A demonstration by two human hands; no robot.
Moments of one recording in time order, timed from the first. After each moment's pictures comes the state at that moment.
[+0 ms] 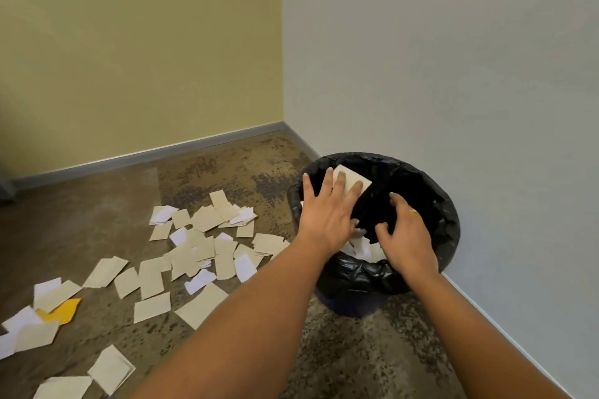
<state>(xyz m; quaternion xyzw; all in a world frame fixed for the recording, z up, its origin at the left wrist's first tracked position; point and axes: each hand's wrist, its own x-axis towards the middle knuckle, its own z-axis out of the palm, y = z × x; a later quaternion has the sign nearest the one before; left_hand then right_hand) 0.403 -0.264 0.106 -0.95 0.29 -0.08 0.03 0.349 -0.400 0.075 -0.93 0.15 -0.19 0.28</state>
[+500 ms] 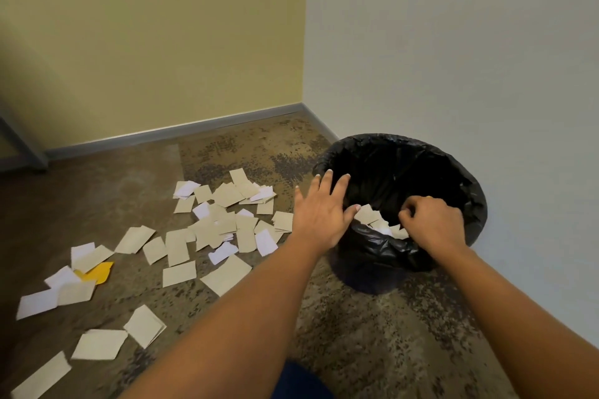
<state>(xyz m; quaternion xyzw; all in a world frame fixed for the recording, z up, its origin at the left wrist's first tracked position) 0.383 -0.208 0.084 -0.97 0.21 -0.04 -0.14 0.350 -0.394 0.081 -0.98 0.16 -0.10 0.06</state>
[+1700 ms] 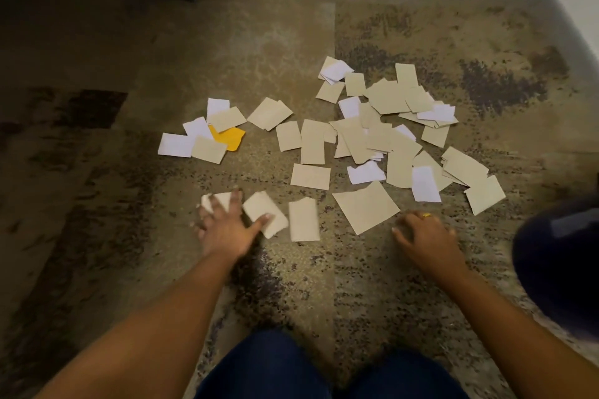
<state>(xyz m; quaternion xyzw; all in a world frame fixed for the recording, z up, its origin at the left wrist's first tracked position) 0.329 0.145 -0.163 -0.91 -0.35 0.18 -0.17 0.420 -0.159 -0.137 -0.97 -0.10 0.19 0.08</state>
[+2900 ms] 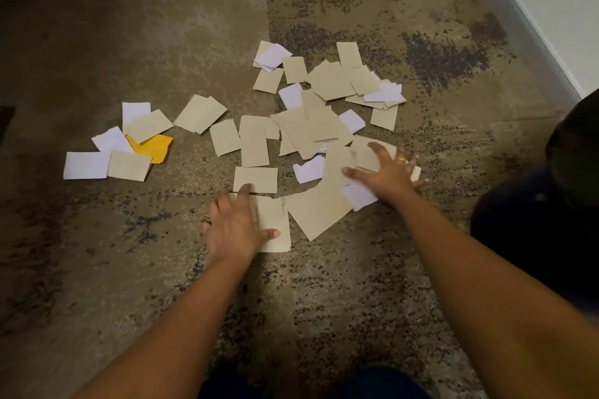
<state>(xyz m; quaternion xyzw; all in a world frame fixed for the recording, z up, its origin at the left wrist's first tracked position) 0.392 0.062 -0.157 -0.94 -0.24 0.17 -0.16 0.525 -0.163 -0.166 -0.95 0.09 0.22 0.22</state>
